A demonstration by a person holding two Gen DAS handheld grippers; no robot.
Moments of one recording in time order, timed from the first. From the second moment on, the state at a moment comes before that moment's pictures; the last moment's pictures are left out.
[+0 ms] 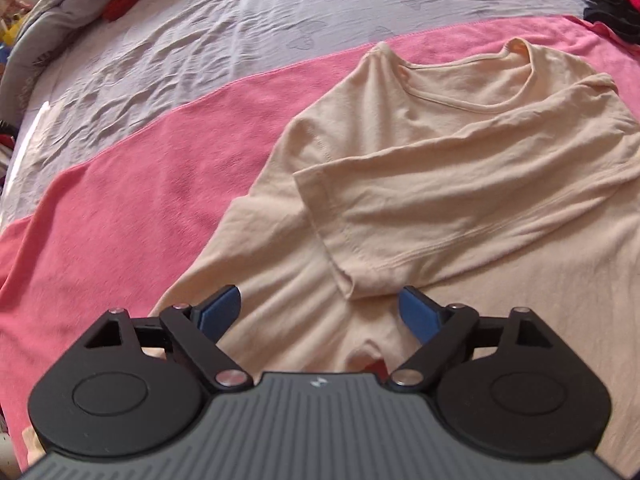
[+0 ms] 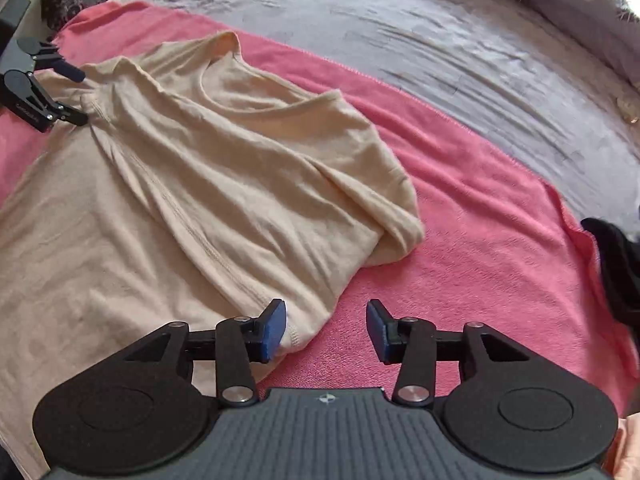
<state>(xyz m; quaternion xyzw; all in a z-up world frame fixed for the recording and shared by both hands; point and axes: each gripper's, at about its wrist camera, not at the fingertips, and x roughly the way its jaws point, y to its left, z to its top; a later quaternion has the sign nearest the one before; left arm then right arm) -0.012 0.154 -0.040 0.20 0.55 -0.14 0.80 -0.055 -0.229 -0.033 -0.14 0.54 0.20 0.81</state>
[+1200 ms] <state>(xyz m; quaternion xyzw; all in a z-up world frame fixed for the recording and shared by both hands) -0.189 0.509 -0.040 0.06 0.56 -0.09 0.82 -0.075 0.472 -0.037 -0.28 0.33 0.47 0.77</state>
